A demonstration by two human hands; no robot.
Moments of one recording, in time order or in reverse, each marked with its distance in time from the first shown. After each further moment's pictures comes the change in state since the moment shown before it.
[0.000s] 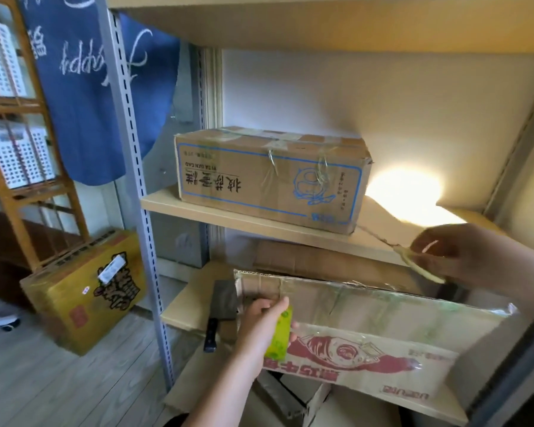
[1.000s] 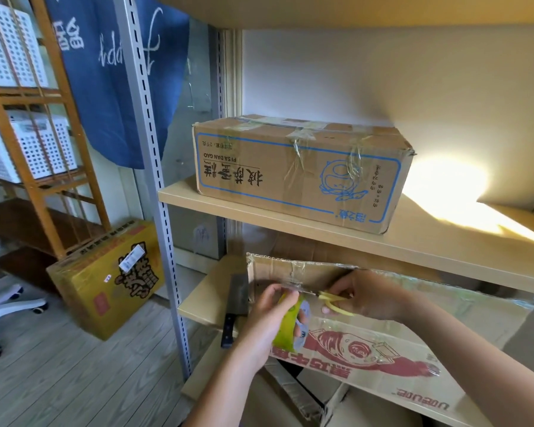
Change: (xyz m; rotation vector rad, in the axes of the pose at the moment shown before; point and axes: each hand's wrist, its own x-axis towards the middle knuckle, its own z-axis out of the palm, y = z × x) left_hand 0.015 0.007 -0.031 0.035 -0.105 0.063; right_hand 0.089 -0.028 0.154 -0.043 -0.319 -0.166
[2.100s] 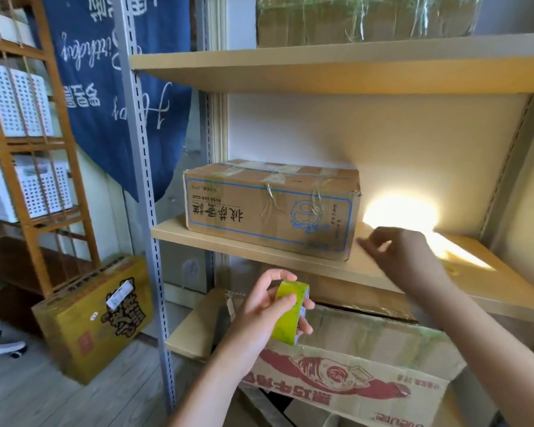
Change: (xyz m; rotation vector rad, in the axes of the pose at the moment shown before) left_hand -0.073 0.083 0.040 -0.014 -0.275 0.419; right_hand -0.074 -0.008 -0.101 -0.067 0.823 0.082
